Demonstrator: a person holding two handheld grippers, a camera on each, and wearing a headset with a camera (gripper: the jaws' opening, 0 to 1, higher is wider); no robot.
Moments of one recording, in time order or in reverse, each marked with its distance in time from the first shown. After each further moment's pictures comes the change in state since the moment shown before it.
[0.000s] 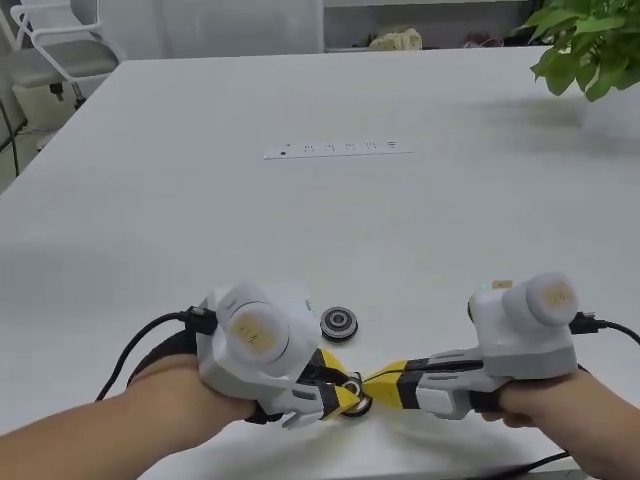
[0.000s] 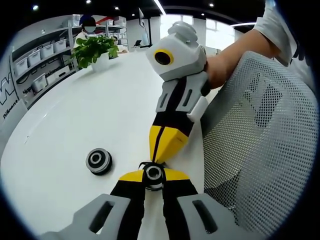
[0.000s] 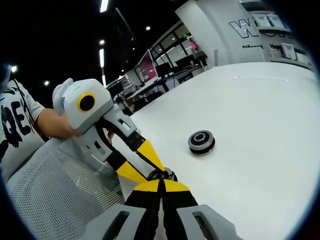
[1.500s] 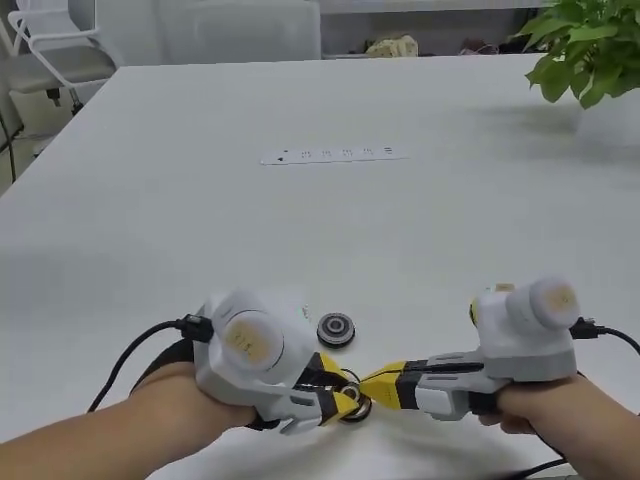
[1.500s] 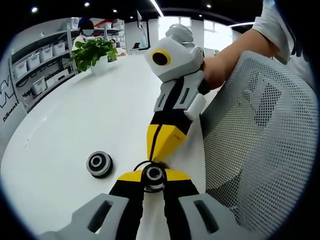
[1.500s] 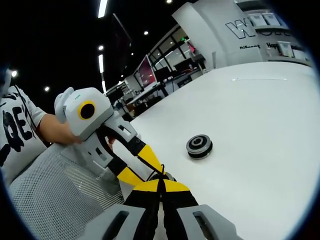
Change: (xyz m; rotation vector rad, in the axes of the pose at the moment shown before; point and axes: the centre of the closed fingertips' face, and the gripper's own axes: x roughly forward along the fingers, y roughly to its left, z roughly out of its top) left arm 0.002 0.001 0.003 0.021 -0.020 -0.003; right arm -0.003 -0.002 0.007 0.026 -0.045 0.008
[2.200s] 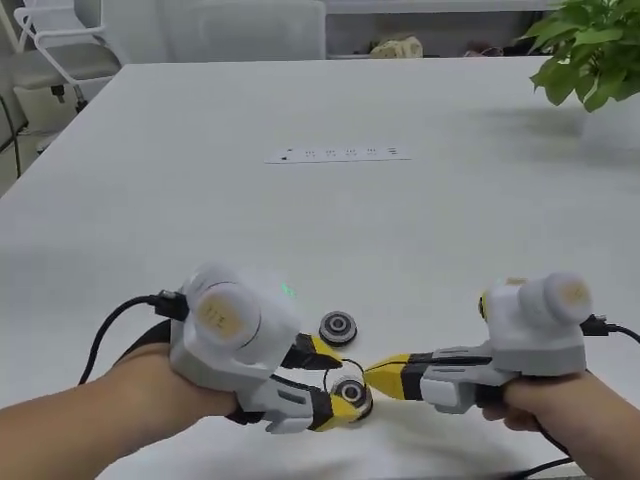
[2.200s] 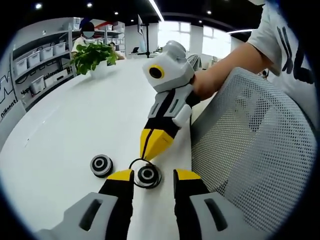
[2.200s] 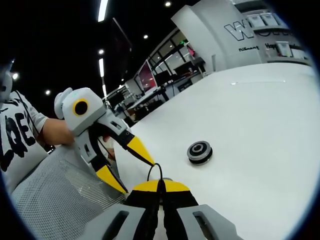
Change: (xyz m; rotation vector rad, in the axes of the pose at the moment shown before) left arm -0.033 -0.009 0.015 -0.036 -0.042 -0.039; right arm -0.006 0.002 0.012 0.007 -0.034 0.009
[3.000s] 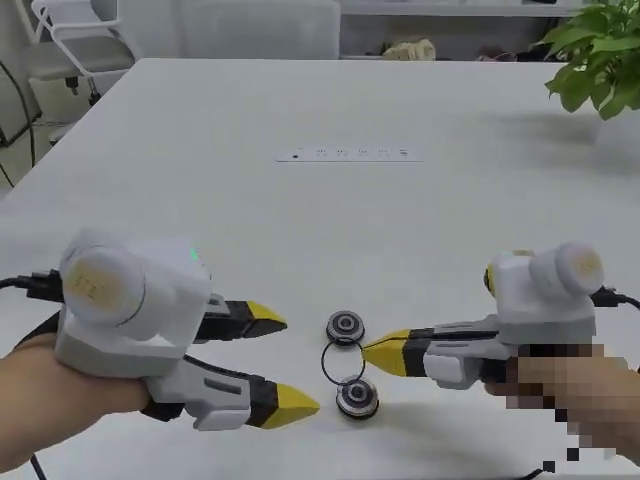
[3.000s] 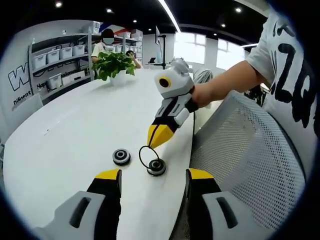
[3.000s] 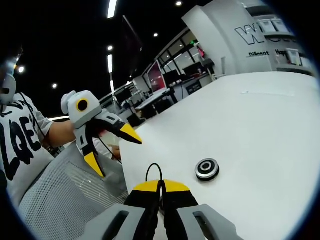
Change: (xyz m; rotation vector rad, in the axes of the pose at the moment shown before) left arm -0.069 0.009 0.003 -0.104 -0.089 0.106; right arm 0.004 0.015 0.029 -0.069 0.027 0.050
